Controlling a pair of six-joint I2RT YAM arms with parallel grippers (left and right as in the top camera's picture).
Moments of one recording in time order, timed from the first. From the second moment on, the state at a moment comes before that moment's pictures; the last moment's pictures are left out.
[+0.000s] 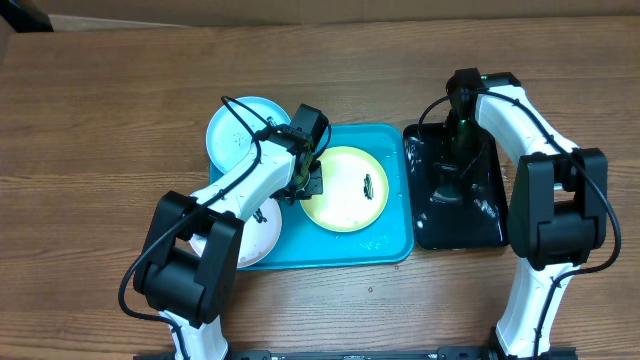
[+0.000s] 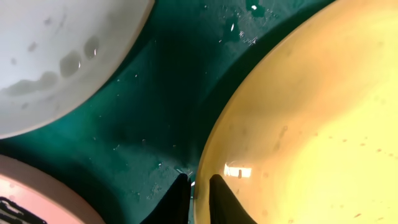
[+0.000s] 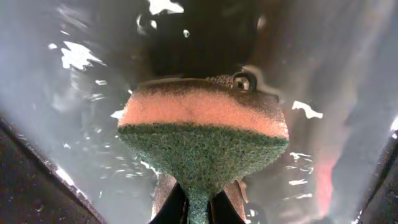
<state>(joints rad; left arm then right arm) -0.44 1.93 1.28 -0.79 -0.04 -0.52 0.11 2.15 1.61 -1.22 -0.06 0.25</state>
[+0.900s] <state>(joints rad) -0.44 1.94 1.28 -0.79 -0.04 -0.52 0.11 2.15 1.77 -1.38 -0.04 0.25</state>
